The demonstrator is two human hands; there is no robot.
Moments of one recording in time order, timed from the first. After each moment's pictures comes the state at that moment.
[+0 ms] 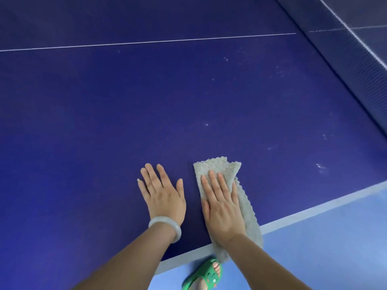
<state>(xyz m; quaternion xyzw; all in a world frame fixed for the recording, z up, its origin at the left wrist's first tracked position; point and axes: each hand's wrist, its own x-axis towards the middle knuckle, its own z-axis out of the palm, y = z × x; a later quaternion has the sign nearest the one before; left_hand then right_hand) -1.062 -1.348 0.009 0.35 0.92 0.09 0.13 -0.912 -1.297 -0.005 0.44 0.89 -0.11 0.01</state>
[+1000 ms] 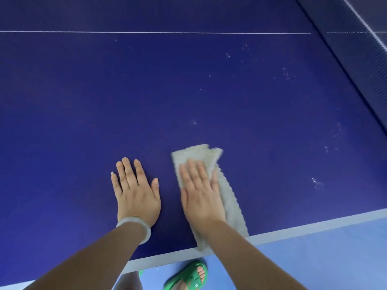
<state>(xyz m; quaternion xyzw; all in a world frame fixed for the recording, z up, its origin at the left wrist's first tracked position) -1.048 -1.341 -0.007 0.34 0.94 0.03 0.04 -0.917 -1.245 -0.007 0.36 0.93 -0.09 -0.02</state>
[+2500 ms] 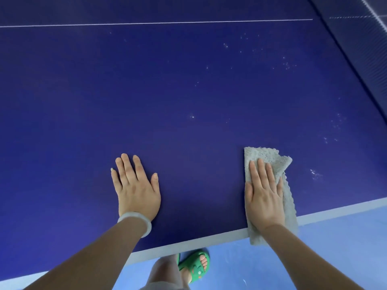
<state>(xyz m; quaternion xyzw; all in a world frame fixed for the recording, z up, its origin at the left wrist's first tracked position) -1.047 -1.341 0.000 0.33 0.94 0.02 0.07 -0.791 -1.179 -0.005 0.53 0.84 -0.10 0.01</state>
